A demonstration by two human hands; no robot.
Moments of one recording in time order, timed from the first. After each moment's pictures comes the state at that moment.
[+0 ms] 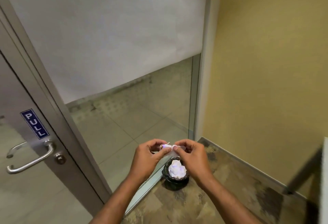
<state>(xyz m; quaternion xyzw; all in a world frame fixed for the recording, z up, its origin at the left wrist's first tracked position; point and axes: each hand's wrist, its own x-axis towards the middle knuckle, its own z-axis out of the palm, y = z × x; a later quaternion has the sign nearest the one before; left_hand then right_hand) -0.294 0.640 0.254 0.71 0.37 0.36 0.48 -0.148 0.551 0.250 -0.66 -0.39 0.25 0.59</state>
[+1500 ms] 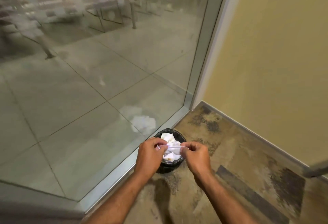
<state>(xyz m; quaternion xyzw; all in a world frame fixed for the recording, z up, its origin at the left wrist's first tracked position) -0.111 0.890 -0.230 0.72 0.48 0.24 0.45 0.017 0.799 -0.231 -0.79 -0.18 0.30 0.51</state>
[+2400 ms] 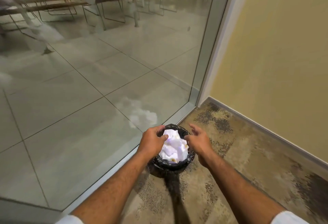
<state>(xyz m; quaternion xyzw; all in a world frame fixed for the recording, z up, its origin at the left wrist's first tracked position) -0.064 0.965 -0.381 0.72 0.49 0.17 0.47 0.078 0.869 -0.373 -0.79 -0.19 0.34 0.48</state>
